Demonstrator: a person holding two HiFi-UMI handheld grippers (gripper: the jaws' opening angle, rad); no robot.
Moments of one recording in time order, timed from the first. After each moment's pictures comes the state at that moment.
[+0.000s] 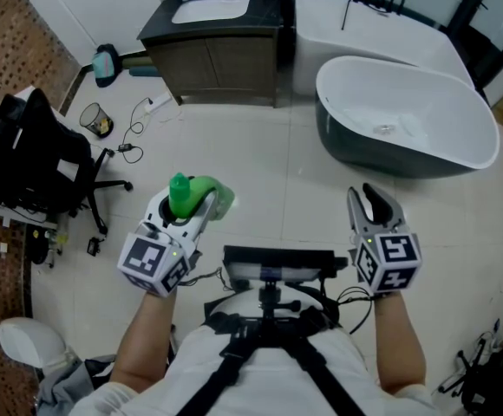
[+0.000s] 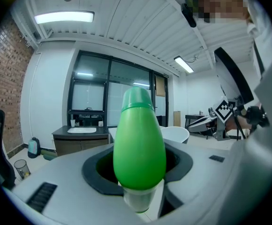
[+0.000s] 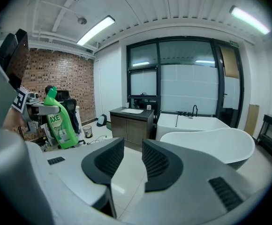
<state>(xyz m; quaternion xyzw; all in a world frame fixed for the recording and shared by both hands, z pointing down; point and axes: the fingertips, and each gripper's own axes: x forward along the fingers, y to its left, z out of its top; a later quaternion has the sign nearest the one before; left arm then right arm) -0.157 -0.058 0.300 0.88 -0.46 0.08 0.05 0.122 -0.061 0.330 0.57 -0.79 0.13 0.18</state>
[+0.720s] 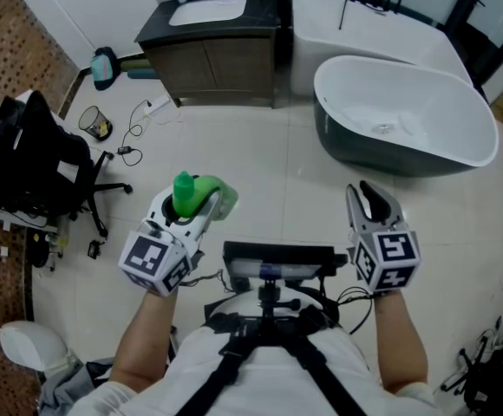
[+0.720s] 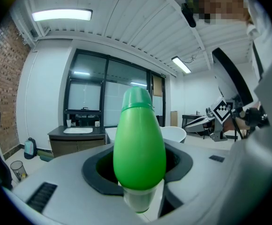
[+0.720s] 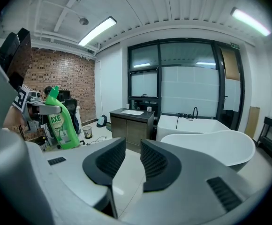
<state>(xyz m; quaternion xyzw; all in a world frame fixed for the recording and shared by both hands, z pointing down) -0.148 -0.057 0.298 0.89 -0.44 0.08 0.06 0.116 -0.061 0.325 0.57 -0.80 0.11 0.18</state>
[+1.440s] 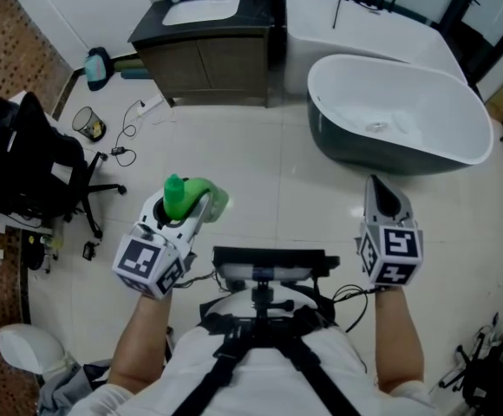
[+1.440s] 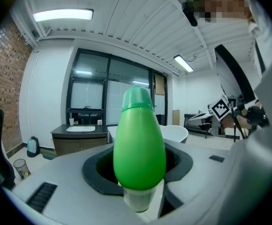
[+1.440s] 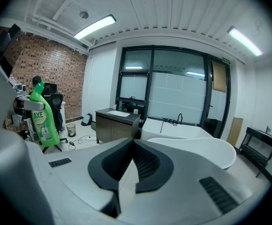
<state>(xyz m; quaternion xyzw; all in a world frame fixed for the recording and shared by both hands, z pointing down) -0.155 -0.058 0.304 0.88 -0.45 0.09 0.06 0.159 -0.073 0.311 0.64 -0.74 0.07 0.19</state>
